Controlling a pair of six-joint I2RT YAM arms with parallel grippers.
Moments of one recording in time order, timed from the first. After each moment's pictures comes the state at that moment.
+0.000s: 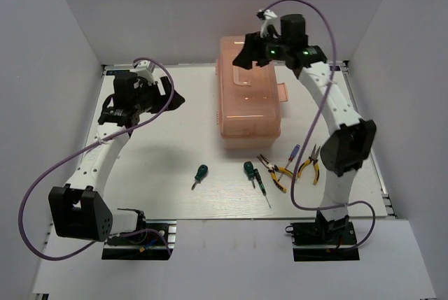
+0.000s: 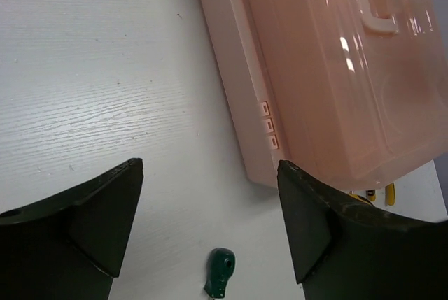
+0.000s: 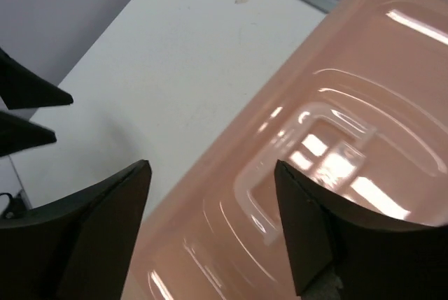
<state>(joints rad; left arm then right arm) -0.12 1.29 1.13 -0.31 0.37 -0.33 0.34 1.90 2.03 -0.54 -0.61 0.11</state>
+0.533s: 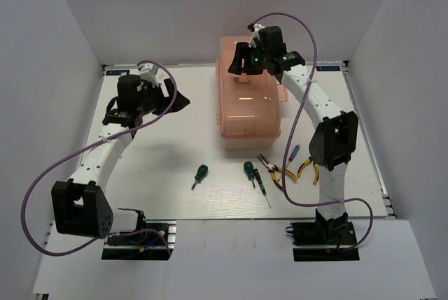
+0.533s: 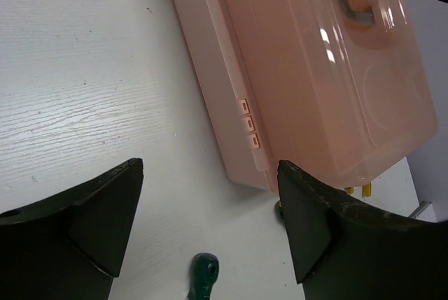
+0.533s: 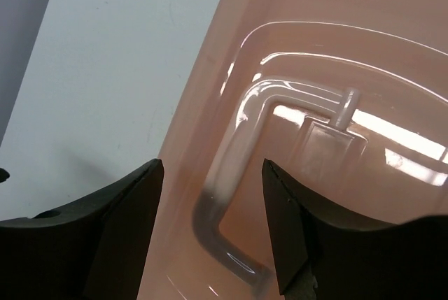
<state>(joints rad) -0.13 1.31 1.07 -0.21 0.45 -0.39 0.45 2.07 2.07 -0.56 -0.29 0.31</state>
